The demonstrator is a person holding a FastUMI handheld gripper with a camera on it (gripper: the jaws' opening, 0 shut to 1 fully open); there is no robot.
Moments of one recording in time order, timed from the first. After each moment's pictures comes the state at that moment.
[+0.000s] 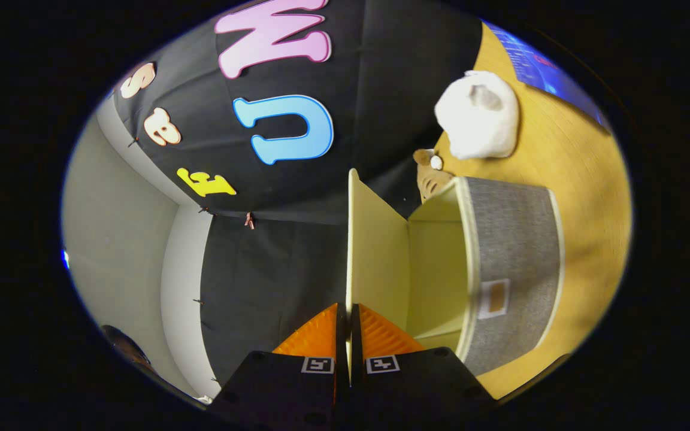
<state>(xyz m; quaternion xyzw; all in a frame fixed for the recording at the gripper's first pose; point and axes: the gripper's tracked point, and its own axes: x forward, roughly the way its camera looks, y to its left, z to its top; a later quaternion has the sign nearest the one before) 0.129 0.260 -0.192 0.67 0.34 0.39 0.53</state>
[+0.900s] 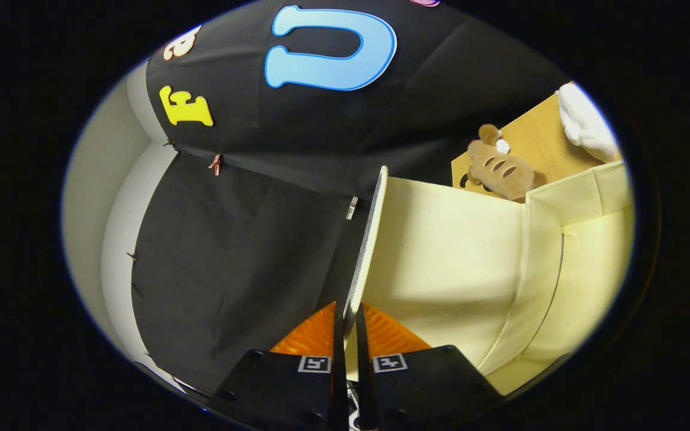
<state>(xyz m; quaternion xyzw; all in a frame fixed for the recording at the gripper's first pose) 0.139 0.492 -0.126 0.54 0.38 0.42 0.63</state>
